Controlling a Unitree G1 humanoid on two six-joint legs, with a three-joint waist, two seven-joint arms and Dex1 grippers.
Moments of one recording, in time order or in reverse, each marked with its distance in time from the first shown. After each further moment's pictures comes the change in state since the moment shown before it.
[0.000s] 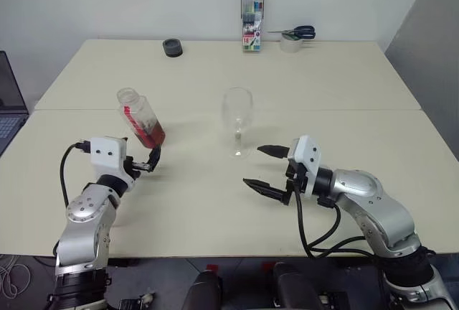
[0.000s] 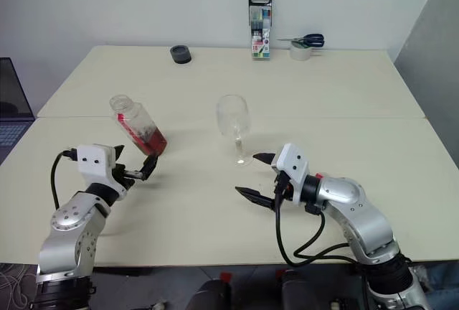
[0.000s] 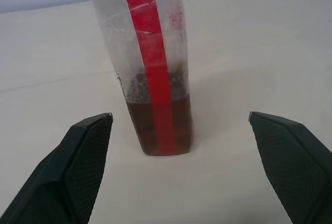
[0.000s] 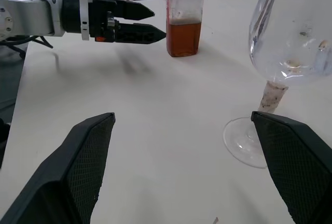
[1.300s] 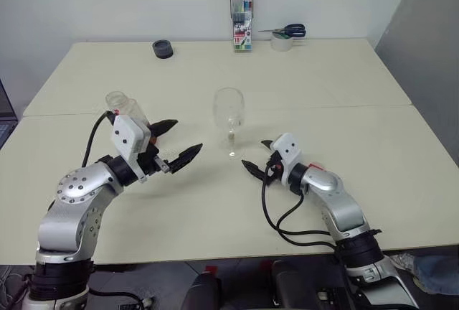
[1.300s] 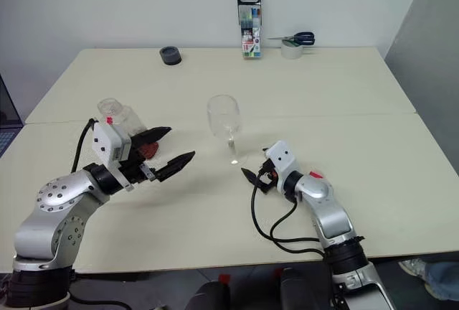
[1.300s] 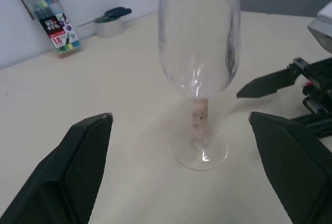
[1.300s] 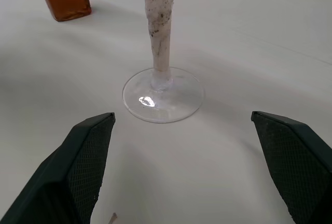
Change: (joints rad) left arm -0.057 0.143 -0.086 -0.230 -0.209 0.079 -0.371; right arm -0.072 0.239 0.008 0.453 -0.270 -0.200 -0.185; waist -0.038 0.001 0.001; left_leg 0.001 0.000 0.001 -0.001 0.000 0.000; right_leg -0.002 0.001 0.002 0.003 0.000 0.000
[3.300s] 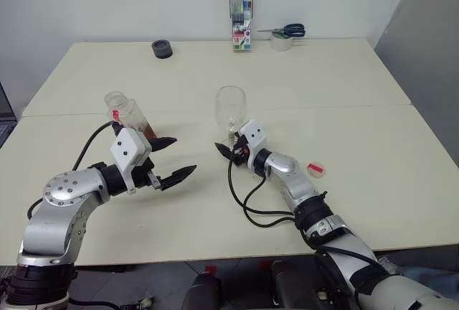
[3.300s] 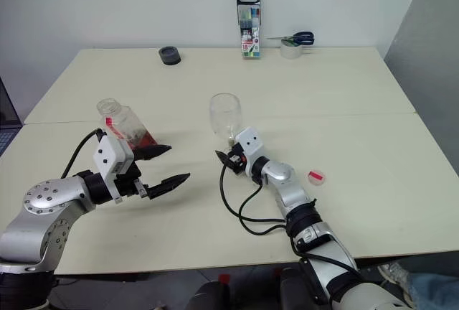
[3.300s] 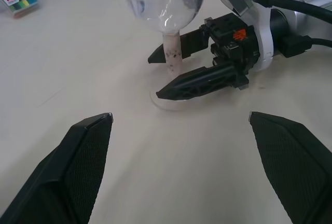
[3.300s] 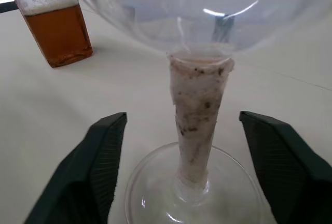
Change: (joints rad) left arm 0.063 0.126 -0.019 0.039 0.063 -0.003 -0.174; right arm -0.350 0.259 -0.030 0.699 -0.015 -0.385 -0.070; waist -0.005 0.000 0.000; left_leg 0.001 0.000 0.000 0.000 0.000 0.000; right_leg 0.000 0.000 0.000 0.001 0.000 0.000
